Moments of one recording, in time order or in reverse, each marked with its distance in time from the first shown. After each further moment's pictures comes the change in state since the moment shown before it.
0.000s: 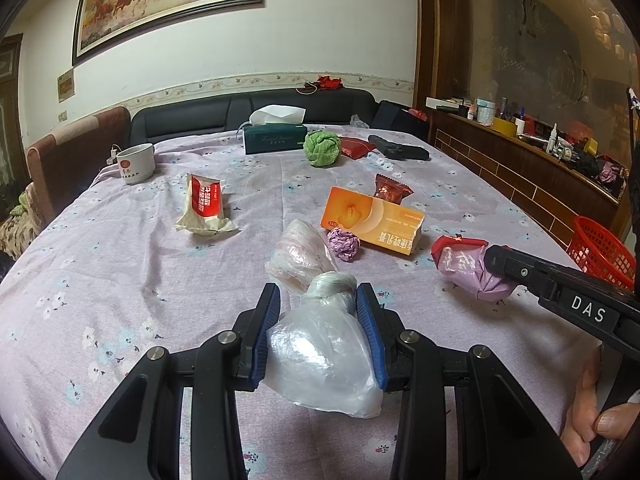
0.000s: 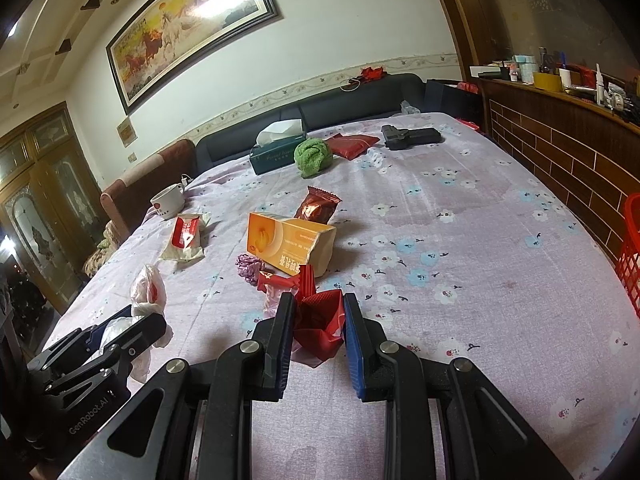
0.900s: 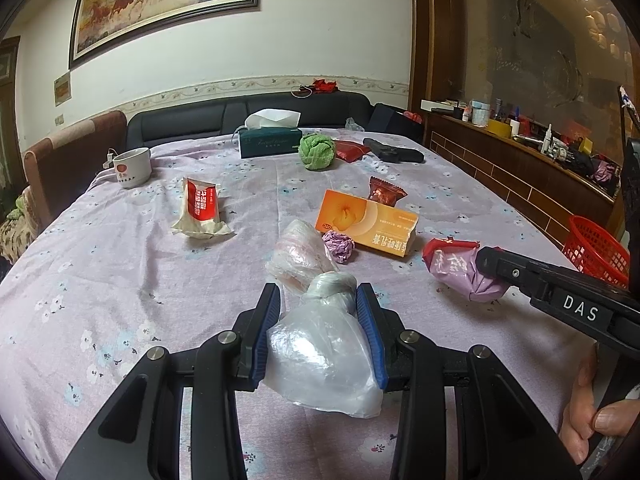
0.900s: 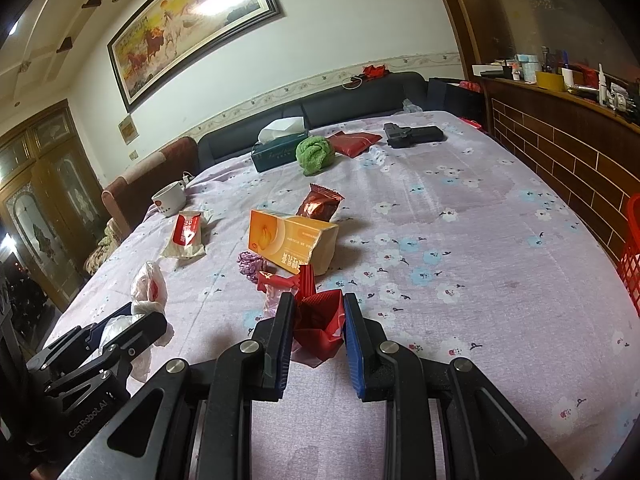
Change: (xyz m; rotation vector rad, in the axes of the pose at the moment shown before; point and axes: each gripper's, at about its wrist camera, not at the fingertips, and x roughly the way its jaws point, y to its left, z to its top) left arm -0.001 -0.003 0.000 0.009 -0.013 -0.012; right arm 0.003 0.000 -0.001 -0.003 0.004 0.009
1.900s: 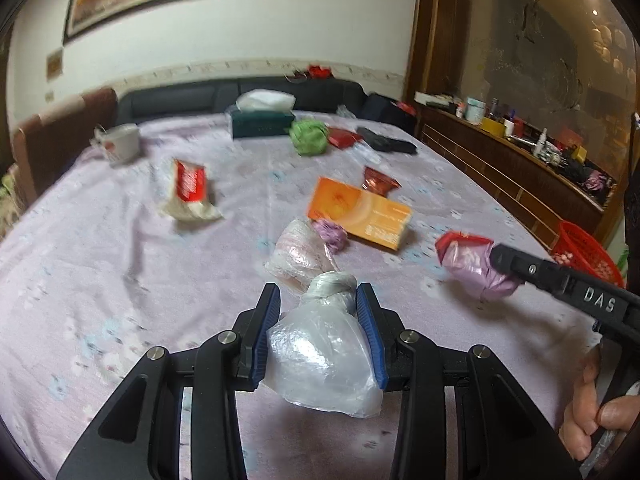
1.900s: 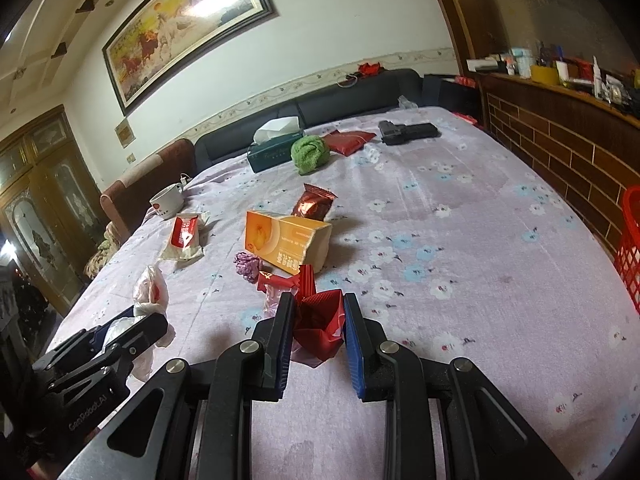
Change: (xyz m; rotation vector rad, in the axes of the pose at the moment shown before) left arm 0.008 0.010 0.001 -0.060 0.073 -0.087; right arm -0.008 -0.010 0.002 0.055 0.019 0.013
